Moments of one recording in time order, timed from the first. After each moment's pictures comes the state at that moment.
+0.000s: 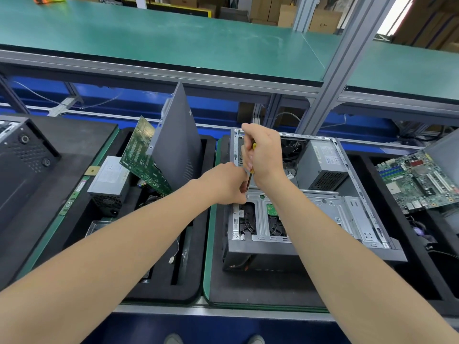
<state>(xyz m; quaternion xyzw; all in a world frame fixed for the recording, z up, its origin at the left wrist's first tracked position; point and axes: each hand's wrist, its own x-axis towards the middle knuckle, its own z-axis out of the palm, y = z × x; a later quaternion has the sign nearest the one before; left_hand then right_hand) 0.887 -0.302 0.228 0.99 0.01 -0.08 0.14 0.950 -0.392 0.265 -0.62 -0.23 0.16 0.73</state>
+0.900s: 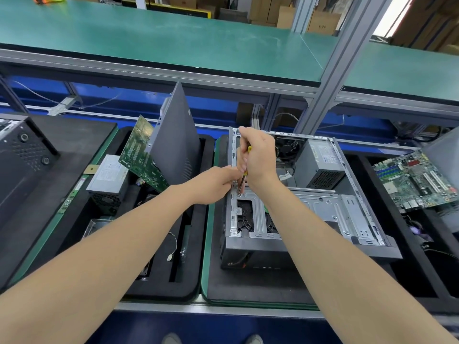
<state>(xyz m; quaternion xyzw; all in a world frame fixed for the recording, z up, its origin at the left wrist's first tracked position) 0.873 -0.276 0.199 0.95 -0.04 -0.01 0.31 0.940 -0.390 0.257 -0.61 -0.22 0.13 0.75</state>
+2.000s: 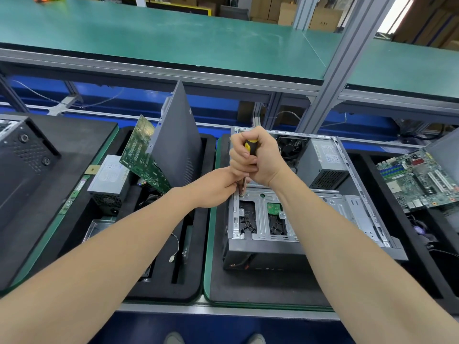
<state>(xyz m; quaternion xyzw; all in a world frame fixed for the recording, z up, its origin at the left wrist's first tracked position) 0.876 -0.275 0.189 0.94 -0.06 0.01 0.35 0.973 -0.395 0.253 -0.45 -0.31 0.48 0.68</state>
